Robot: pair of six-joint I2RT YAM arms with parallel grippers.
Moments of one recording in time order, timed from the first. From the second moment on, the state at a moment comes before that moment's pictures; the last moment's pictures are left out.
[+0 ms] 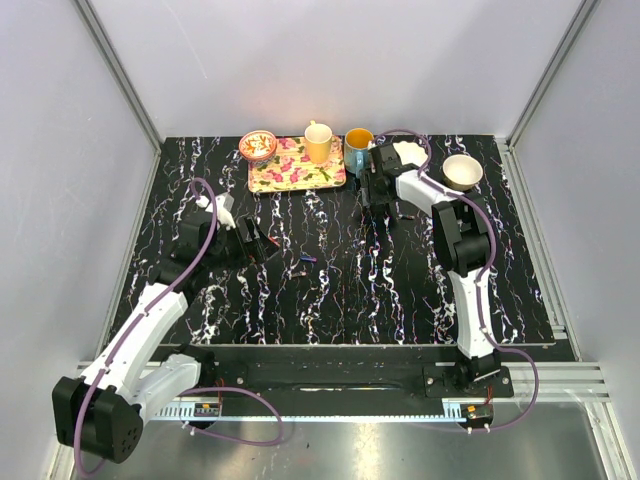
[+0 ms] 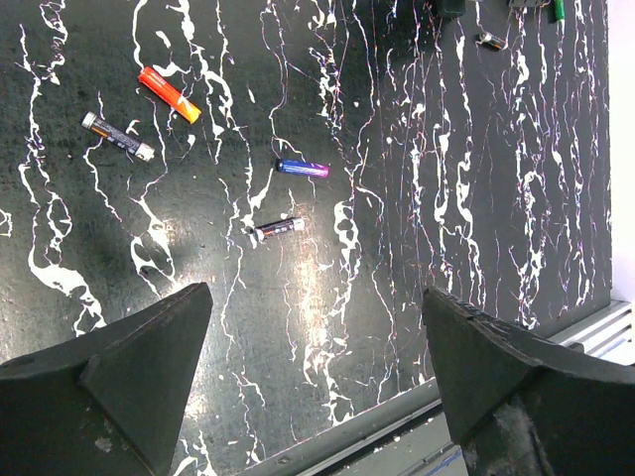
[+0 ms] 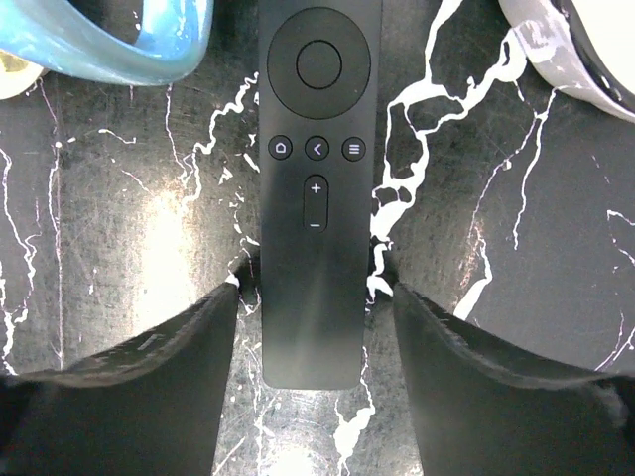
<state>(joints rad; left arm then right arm) -0.28 0.93 0.73 -0.41 0.27 -0.55 0.36 2.27 1.75 -0.41 0.12 0.17</state>
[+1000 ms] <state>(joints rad) -0.29 0.83 0.62 -0.37 0.11 -0.72 0.77 1.69 1.24 -0.44 0.27 0.65</state>
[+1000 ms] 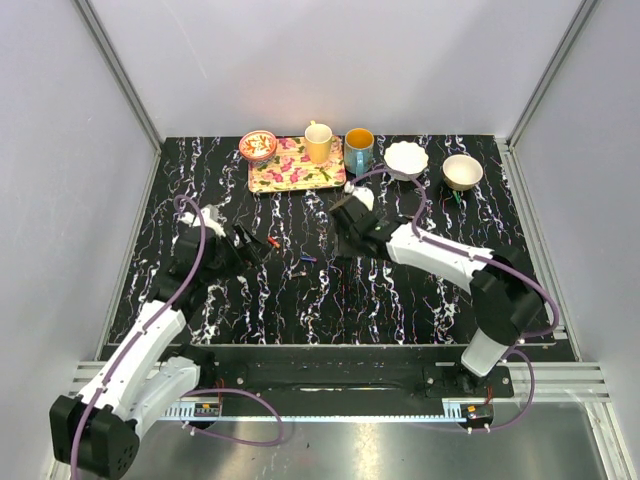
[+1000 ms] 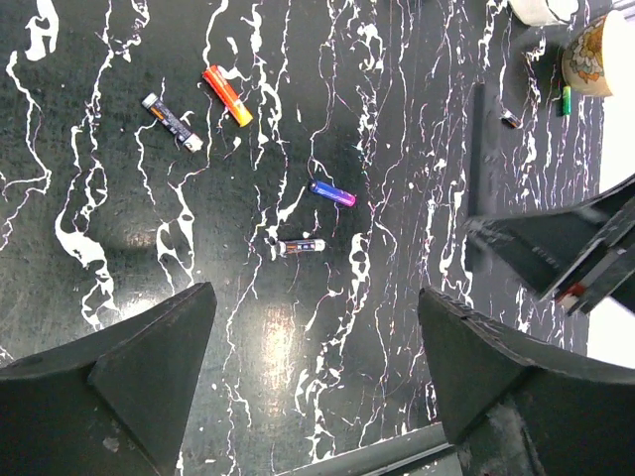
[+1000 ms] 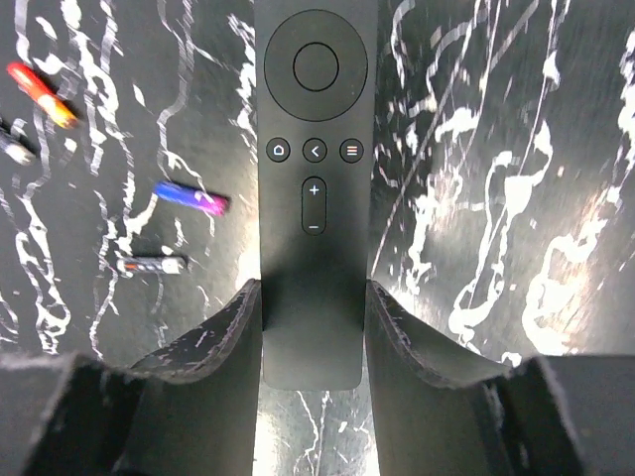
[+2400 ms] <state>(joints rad) -0.51 0.93 0.63 -0.42 -0.03 -0.84 0.89 1.68 1.10 -0.46 0.18 0.89</state>
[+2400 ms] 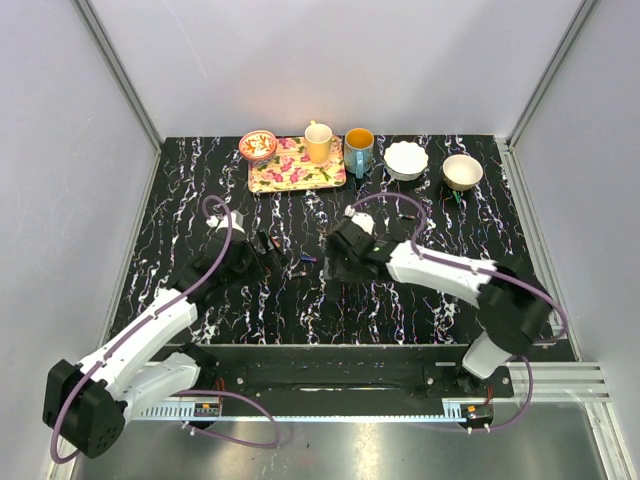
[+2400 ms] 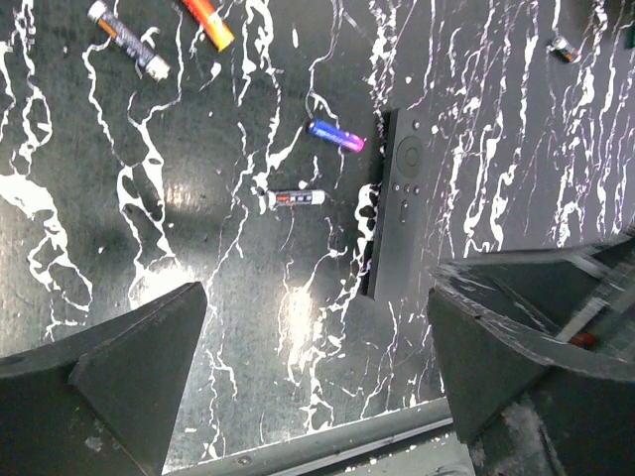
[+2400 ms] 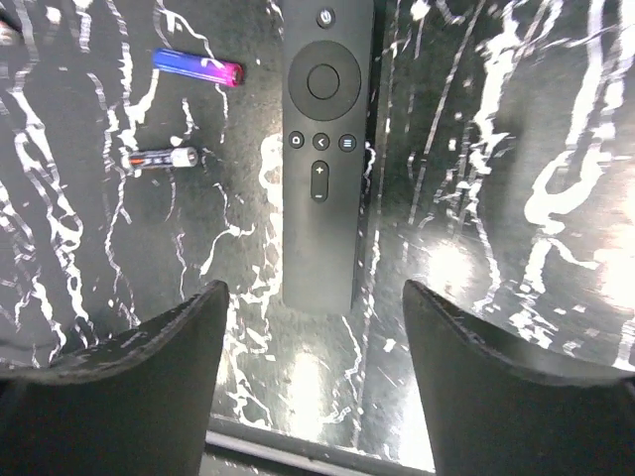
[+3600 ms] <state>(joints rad) -0.86 1.85 1.28 -0.44 -0.21 -0.70 0.88 0.86 0.67 -0.44 0.45 0.65</state>
